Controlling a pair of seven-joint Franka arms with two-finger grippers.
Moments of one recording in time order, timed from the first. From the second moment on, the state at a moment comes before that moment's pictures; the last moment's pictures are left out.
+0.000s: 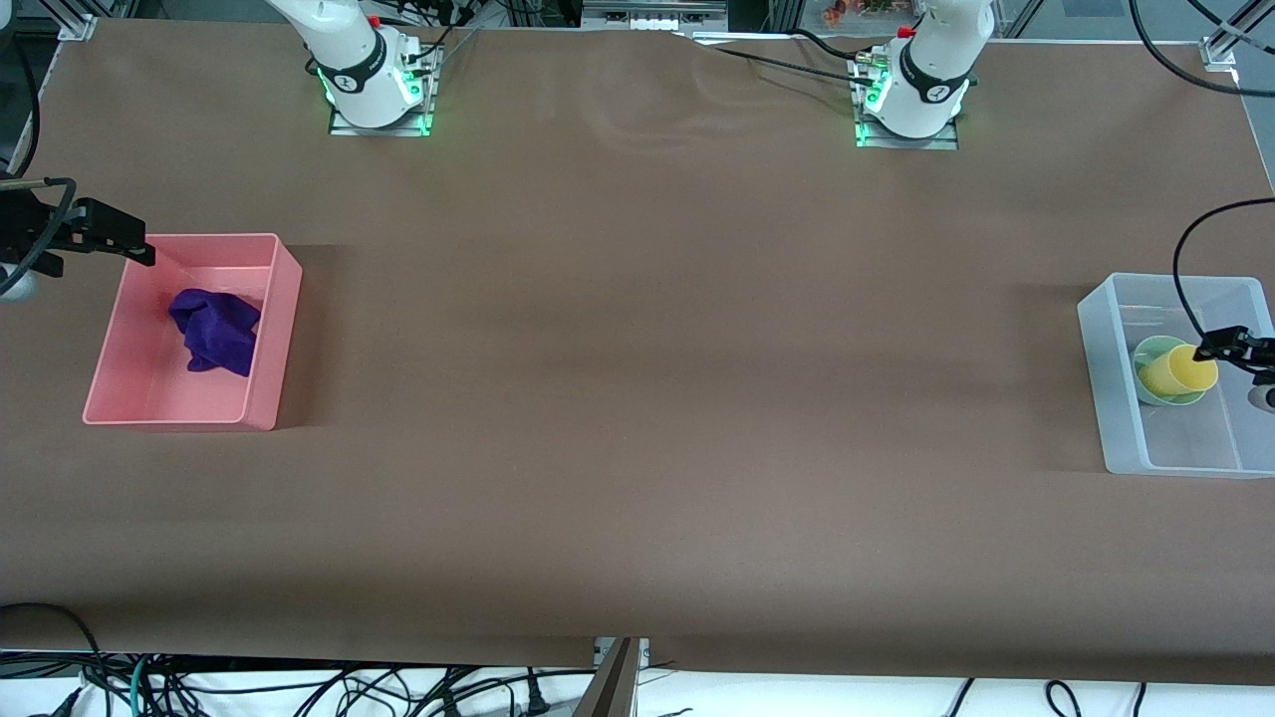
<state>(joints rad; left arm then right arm) 0.45 0.49 -0.12 -1.46 0.21 1.77 0.68 -0.01 0.19 -0.01 -1.33 -0.01 1.42 -0.16</state>
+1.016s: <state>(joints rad) 0.01 0.12 -0.11 -1.59 0.04 1.60 0.07 -0.01 0.19 -0.01 -1.33 -0.01 1.42 -0.16</state>
